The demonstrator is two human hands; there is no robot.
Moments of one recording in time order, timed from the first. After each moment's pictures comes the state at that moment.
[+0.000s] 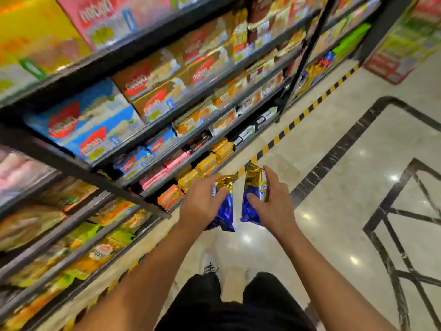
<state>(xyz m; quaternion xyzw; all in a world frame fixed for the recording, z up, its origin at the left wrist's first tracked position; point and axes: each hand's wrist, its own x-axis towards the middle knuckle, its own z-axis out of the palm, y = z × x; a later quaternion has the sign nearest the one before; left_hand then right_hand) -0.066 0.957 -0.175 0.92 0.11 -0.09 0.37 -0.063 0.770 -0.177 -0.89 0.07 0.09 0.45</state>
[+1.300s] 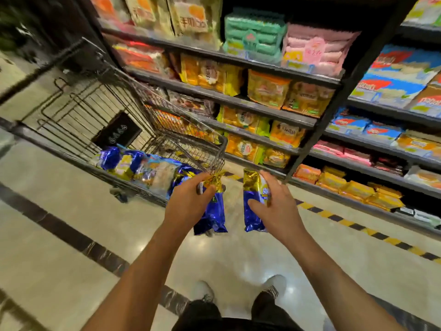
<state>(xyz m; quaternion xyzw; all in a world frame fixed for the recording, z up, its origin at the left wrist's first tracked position) -0.594 0.970 -0.107 0.68 0.63 0.14 0.35 -0.392 0.889 -0.125 -0.75 -0.48 0.33 0.31</state>
